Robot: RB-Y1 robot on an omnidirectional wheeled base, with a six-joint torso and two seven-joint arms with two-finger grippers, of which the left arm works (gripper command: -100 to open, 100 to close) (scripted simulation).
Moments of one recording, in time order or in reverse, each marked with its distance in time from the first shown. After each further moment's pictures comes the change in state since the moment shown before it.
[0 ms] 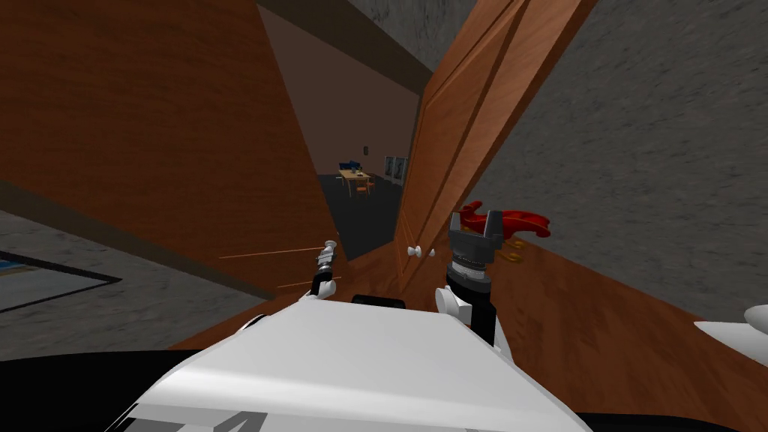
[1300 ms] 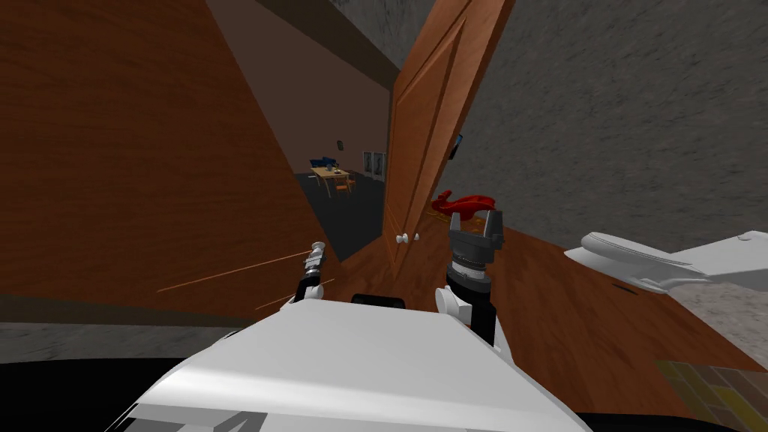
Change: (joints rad) arm 0.106 0.095 0.022 -0.103 -0.013 0.040 0.098
